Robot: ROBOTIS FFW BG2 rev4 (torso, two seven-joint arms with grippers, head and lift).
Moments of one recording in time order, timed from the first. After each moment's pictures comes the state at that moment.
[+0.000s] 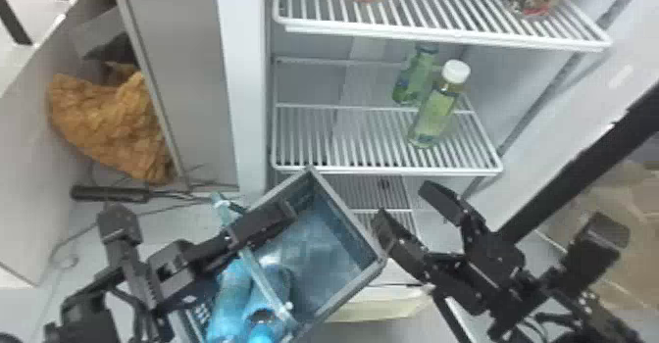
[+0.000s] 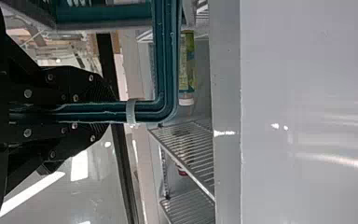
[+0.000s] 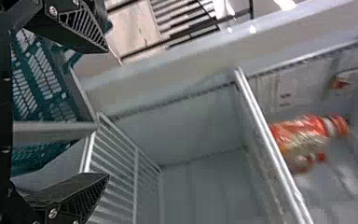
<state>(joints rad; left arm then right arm) 0.30 0.04 0.17 -1.79 1.30 1.17 -0.61 0.74 -0.25 -0.13 -2.29 -0.46 0.18 0.56</state>
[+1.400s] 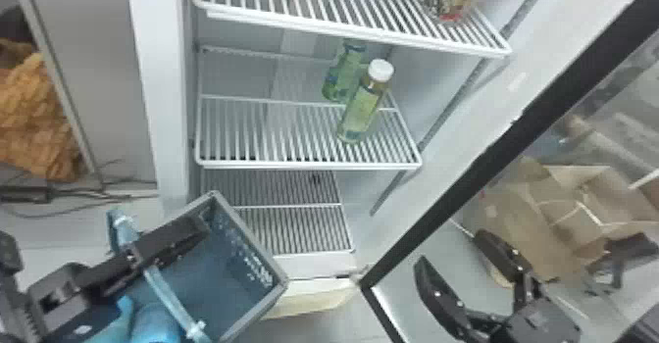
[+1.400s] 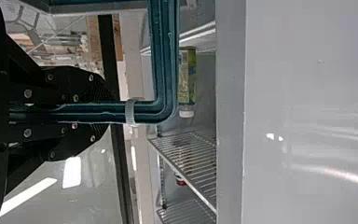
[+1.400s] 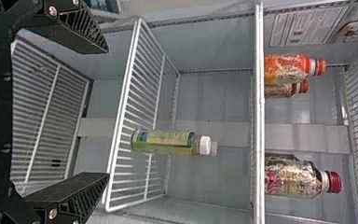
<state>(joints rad) 0.35 0.03 0.21 -1.81 1.28 1.19 -0.61 1.15 -0.04 -0.45 -2.44 -0.30 -0.05 0.52</state>
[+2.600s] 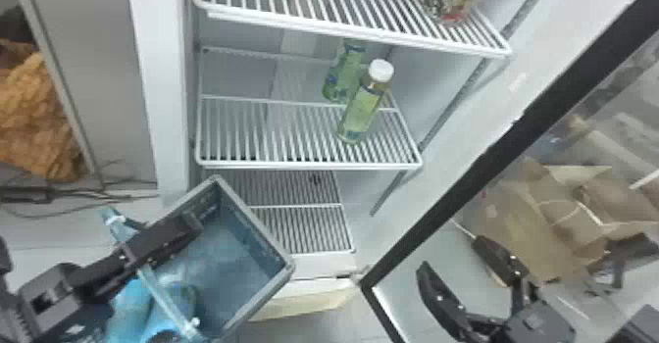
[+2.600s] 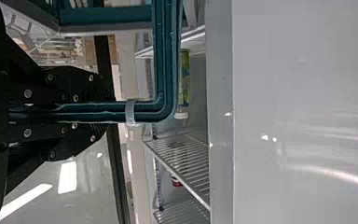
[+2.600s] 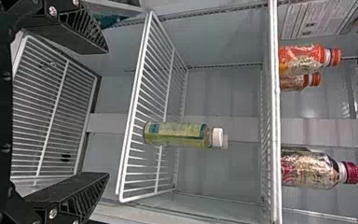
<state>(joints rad) 0.35 0.02 0.23 -1.81 1.27 1.19 -0.61 1.11 -0.06 -0.46 -2.36 -0.32 -0.07 0.55</state>
